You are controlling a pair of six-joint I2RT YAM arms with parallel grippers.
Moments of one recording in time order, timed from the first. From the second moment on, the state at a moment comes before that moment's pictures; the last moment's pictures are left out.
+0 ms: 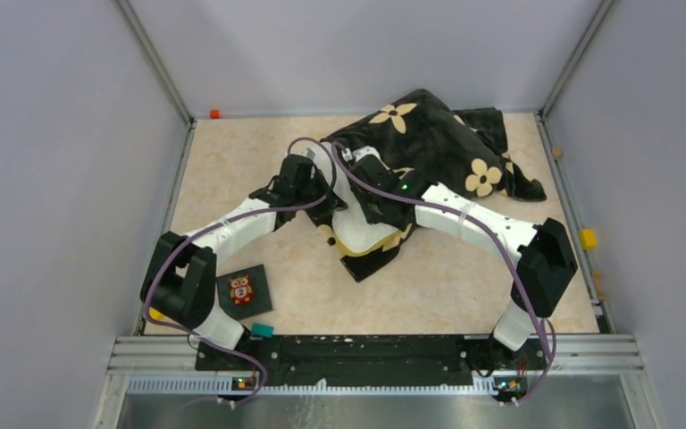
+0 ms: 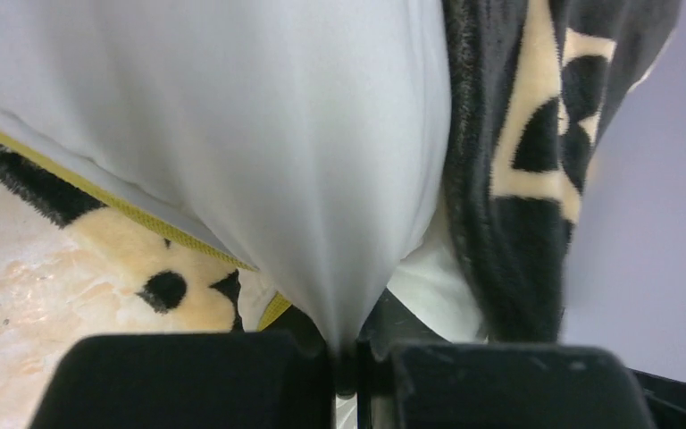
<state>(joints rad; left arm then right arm) -0.47 1.56 1.00 -0.15 0.23 -0.88 0.89 1.68 1.48 -0.75 0.34 0.33</state>
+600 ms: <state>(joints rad) -0.26 1.42 0.90 -0.21 0.27 -0.86 0.83 1.78 1.65 -0.58 0.22 0.13</state>
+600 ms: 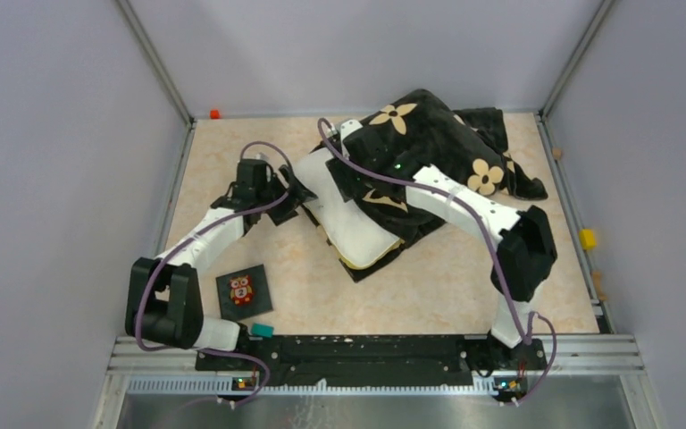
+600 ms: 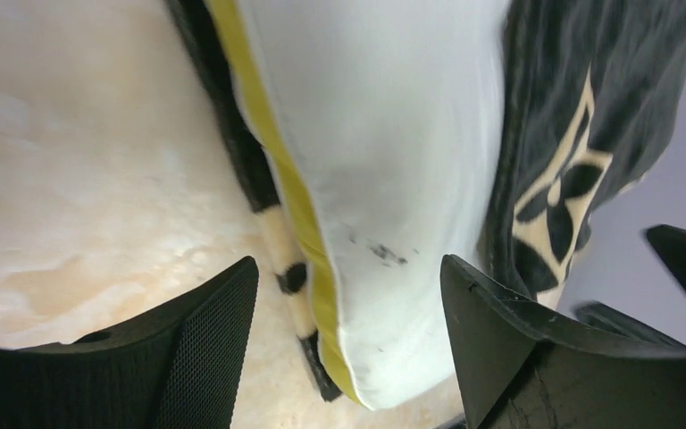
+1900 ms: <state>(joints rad) -0.09 1.50 0.82 -0.15 0.42 -0.82 0.70 2.07 2.09 -0.83 0.13 0.28</state>
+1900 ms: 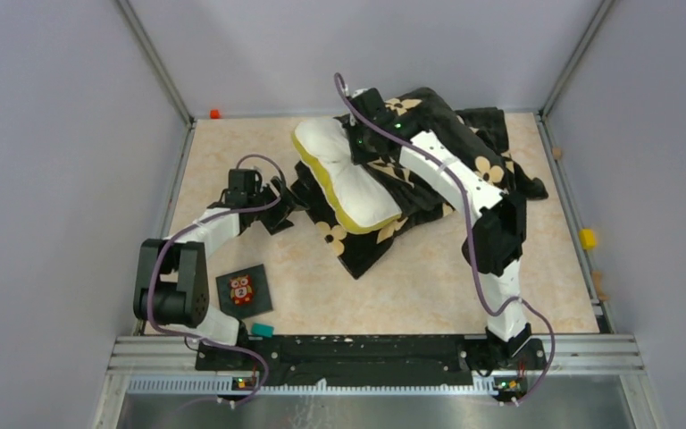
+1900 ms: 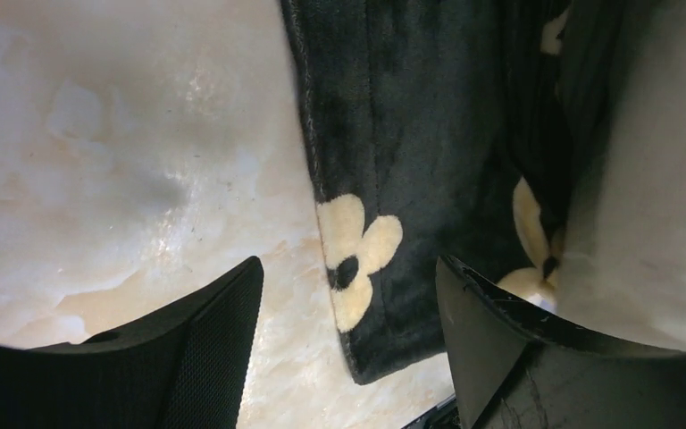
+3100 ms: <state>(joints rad) -0.30 1.76 0.86 0.37 0.50 -1.12 0.68 1.84 2.41 -1.01 0.16 0.31</state>
